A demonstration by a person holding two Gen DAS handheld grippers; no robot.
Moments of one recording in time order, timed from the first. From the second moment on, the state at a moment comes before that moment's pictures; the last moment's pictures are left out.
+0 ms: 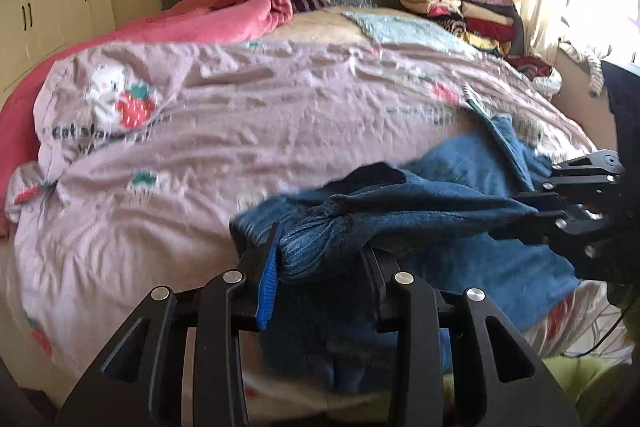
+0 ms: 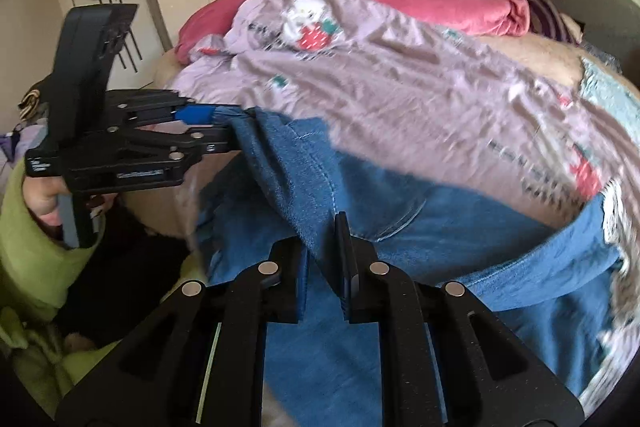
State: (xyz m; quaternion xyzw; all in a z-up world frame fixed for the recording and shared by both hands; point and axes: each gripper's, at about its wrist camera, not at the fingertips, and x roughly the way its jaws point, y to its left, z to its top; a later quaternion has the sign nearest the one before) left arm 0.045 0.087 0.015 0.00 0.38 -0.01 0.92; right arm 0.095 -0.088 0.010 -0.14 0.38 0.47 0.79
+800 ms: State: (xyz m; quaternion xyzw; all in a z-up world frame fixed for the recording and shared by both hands) left arm -0.018 0.115 -0.002 -0.08 0.43 0.03 0.90; right arm 0.038 -0.065 -0.030 -0.26 0.39 0.44 0.76
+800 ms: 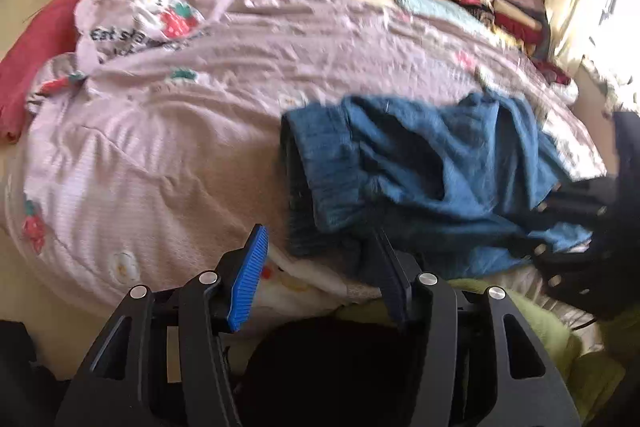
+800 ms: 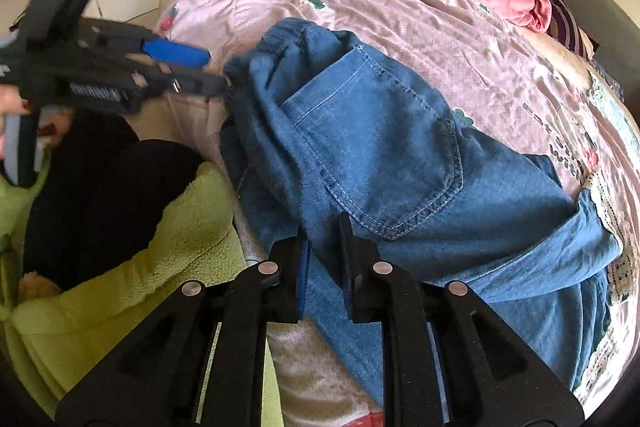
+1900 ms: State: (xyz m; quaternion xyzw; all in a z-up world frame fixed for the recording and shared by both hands) left arm 0.016 0.082 -0.031 -0.04 0.45 0.01 0.89; right arm 0.068 -0.079 -0.058 -0.22 0.44 0.38 0.78
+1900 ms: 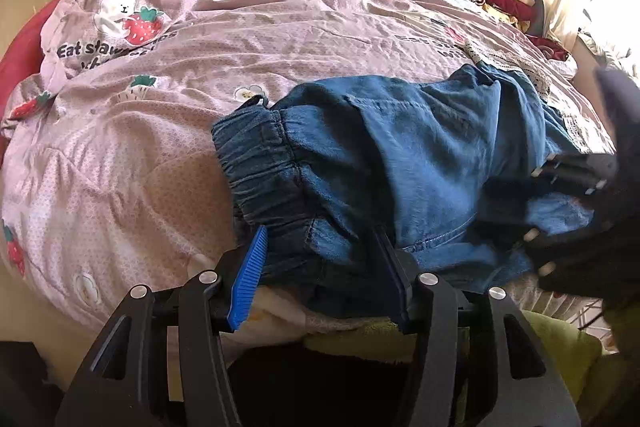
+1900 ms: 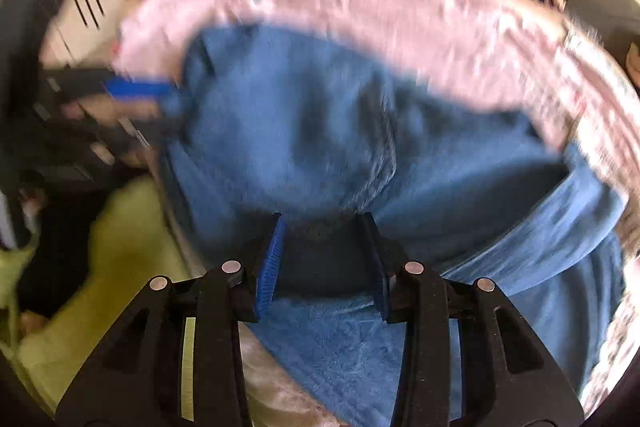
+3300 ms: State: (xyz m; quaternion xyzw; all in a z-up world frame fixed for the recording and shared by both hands) left arm 0.117 -0.093 -0.011 0.00 0.46 -0.18 0.87; right arm 0.251 -0.245 0.013 -0.10 0.41 0.18 0.89
